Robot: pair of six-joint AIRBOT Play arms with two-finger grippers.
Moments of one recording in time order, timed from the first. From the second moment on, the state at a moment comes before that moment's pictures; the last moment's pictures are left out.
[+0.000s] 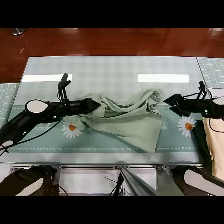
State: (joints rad) left arm -0.34 -1.06 0.62 0.32 -0.68 -1.11; right arm -0.32 -1.26 0.70 -0.70 0.87 1.27
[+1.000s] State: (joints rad) left arm -0.10 -1.06 0.86 0.33 -0.81 -1.09; right arm -0.11 -1.59 1.40 -0.70 1.05 1.29
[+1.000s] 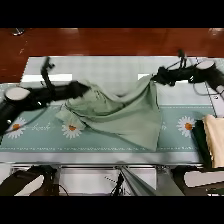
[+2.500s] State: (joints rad) left arm 0.16 -0.55 1.23 1.07 -1.39 -1.55; right arm -0.12 -0.63 1.49 -1.18 1.46 1.47
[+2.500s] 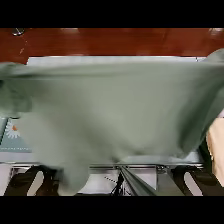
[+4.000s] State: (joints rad) left arm 0.40 -1.42 1.21 0.97 -1.42 -1.42; right arm -0.39 -1.41 1.33 -1.16 1.37 1.47
